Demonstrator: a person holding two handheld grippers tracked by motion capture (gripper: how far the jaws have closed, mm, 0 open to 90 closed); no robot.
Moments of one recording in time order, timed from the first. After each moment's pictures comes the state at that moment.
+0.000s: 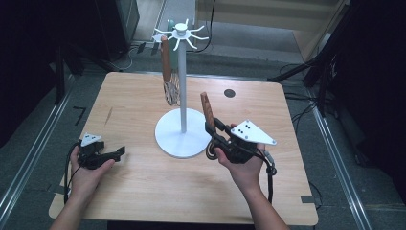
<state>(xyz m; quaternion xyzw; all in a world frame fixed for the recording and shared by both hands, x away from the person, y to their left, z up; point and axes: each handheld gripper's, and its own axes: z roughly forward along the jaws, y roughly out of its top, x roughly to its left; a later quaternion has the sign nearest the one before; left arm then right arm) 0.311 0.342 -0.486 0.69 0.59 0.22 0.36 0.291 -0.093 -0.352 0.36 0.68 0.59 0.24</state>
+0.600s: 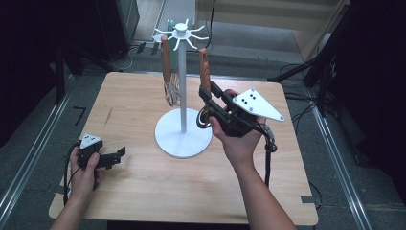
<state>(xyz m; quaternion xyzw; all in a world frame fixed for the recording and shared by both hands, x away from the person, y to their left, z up) 0.307 0.341 -0.485 0.70 0.57 0.23 0.37 0.308 -0.075 -0.274 0.33 0.61 0.66 0.28</state>
